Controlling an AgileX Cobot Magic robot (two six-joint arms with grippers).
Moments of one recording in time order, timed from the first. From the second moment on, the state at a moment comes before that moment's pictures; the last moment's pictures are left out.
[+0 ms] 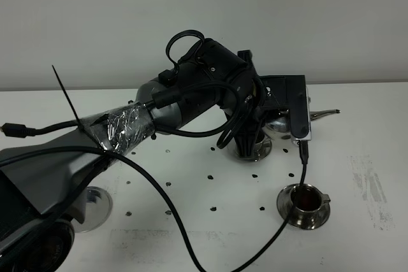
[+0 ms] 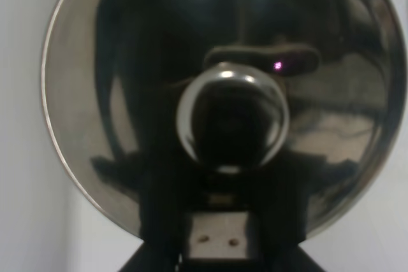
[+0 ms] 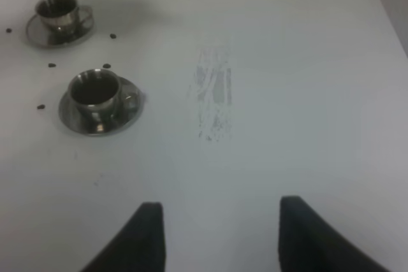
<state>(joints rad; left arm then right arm) -0.74 2.28 -2.07 0.20 0.74 0.82 -0.05 0.00 -0.49 0.07 1.08 -0.10</state>
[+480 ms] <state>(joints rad) -0.74 2.27 -2.07 0.20 1.07 0.44 -0.05 0.00 -0.49 0.07 1.08 -0.10</state>
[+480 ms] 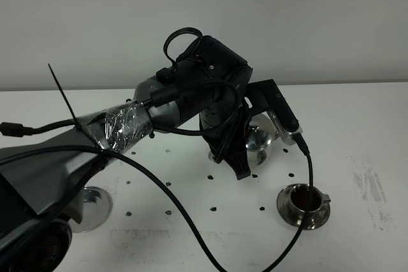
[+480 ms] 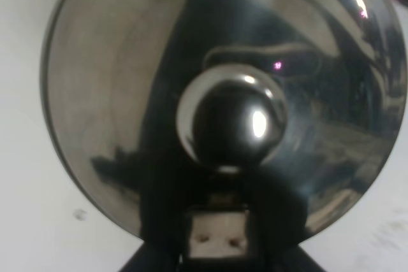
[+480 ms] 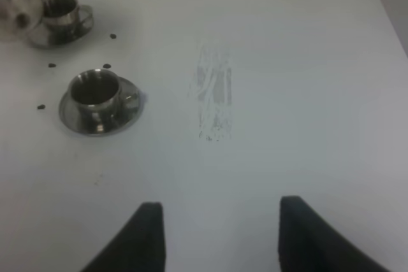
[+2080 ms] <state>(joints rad) -0.68 2.16 -1.85 0.18 1.09 0.29 -0.05 0.00 -0.49 0.07 1.08 -0.10</state>
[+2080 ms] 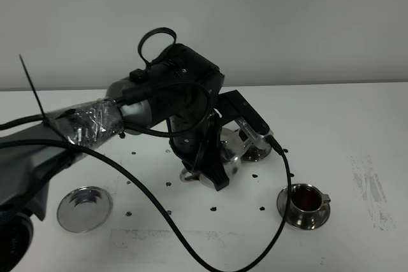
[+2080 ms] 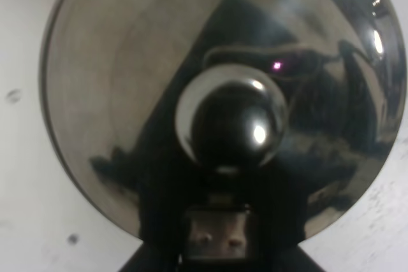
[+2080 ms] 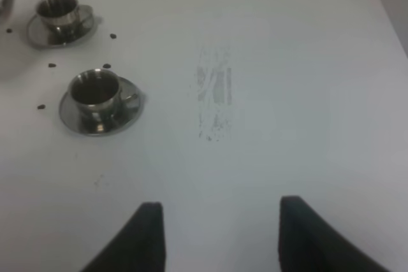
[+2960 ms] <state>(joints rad) -0.37 1.69 -1.02 0.24 0.63 -0.11 -0.05 0.00 -0.49 0.07 1.08 -0.10</state>
